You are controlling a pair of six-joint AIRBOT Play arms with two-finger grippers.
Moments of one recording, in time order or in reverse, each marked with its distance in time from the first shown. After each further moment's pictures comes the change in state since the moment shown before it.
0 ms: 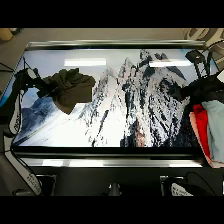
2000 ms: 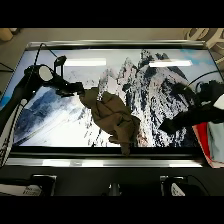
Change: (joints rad) left arm -0.368 0.475 -0.375 -0.064 0.046 0.183; right arm 0.000 0.268 -0.399 0.217 0.275 -0.076
